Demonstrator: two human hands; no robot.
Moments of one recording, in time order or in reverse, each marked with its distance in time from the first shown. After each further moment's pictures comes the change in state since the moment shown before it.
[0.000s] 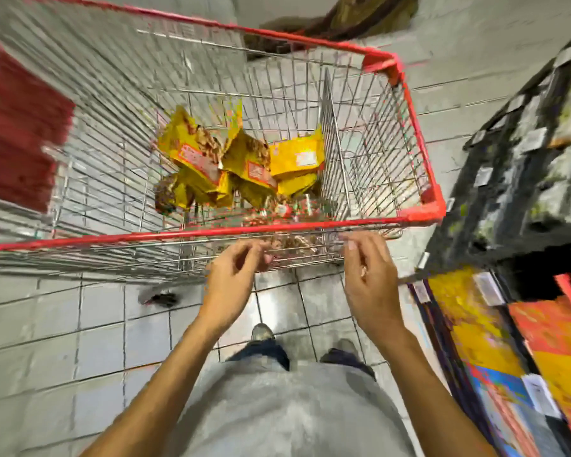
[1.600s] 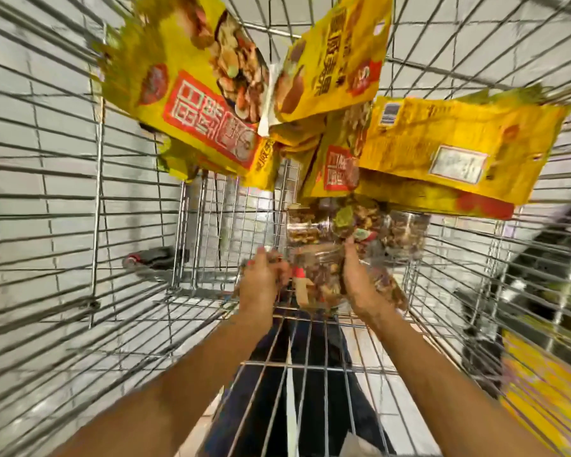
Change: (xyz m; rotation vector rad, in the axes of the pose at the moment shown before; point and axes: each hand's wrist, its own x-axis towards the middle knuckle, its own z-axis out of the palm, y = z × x) left_hand 0.307 -0.260 -0.006 -0.317 0.302 -1.053; right_hand 0.207 0.232 0.337 0.260 -0.505 1.387
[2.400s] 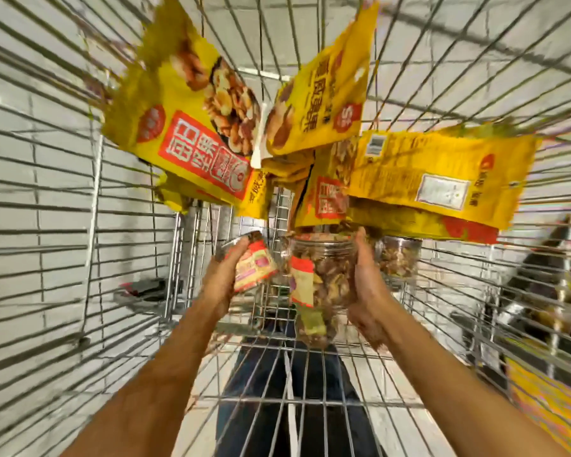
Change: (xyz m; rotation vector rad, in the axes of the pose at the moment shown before) left_hand 0.058 0.037 -0.036 -0.085 -0.200 0.055; right_hand -0.016 -0.051 -0.001 0.155 -0.139 -0.168
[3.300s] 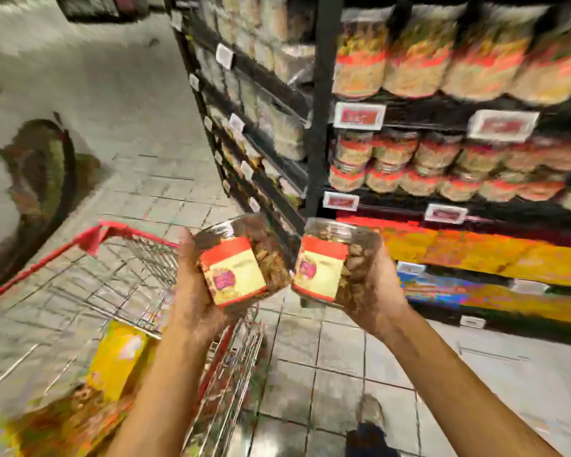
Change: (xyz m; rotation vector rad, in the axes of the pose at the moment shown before) left_hand -0.486 -0.082 0.275 0.577 -1.451 -0.020; right_hand -0.487 0.155 -0.232 1.290 0.378 -1.001
